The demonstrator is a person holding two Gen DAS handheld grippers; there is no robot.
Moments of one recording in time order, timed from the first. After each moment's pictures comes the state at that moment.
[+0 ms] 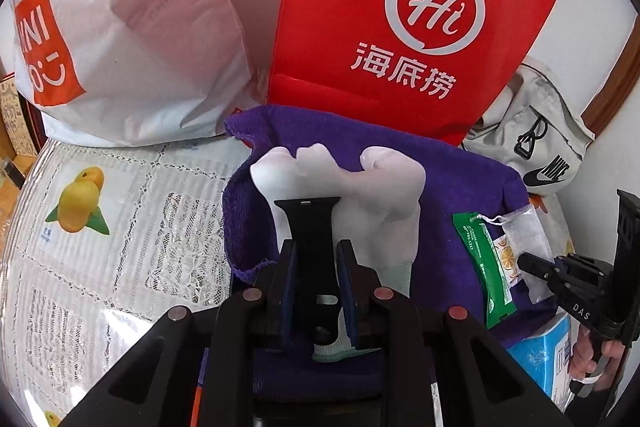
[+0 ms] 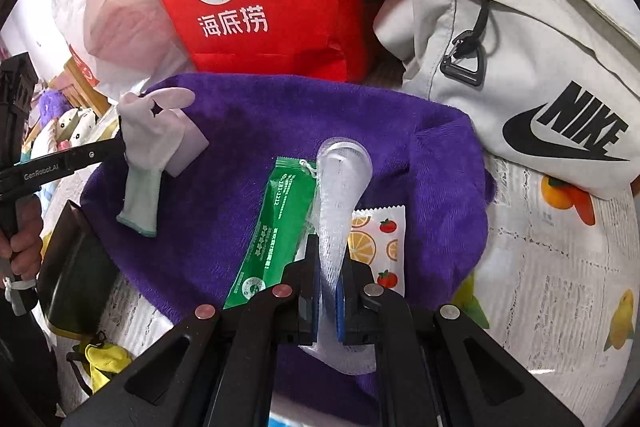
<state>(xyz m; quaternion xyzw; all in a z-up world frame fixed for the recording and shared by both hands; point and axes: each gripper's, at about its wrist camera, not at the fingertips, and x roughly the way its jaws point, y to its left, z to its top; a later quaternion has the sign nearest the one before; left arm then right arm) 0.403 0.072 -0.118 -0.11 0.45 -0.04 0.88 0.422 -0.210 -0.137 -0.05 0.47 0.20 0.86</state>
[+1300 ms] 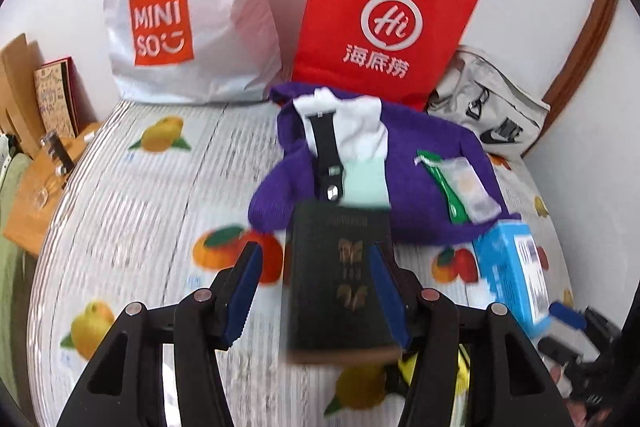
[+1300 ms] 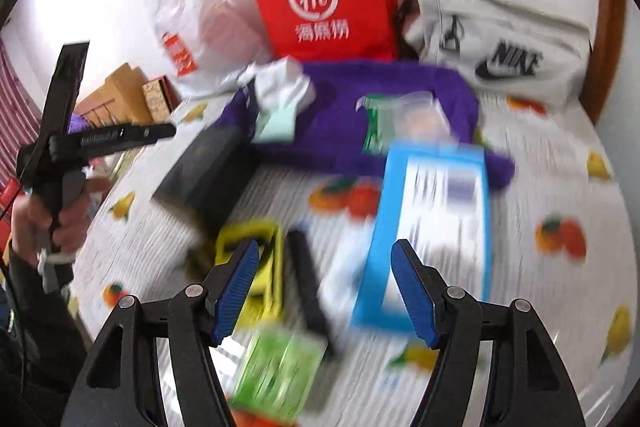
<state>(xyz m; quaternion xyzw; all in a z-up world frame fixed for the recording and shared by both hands) 0.254 0.097 -0.080 -0.10 0.43 -0.05 0.90 0.192 -0.195 -0.099 0.01 0.42 0.19 0.88</state>
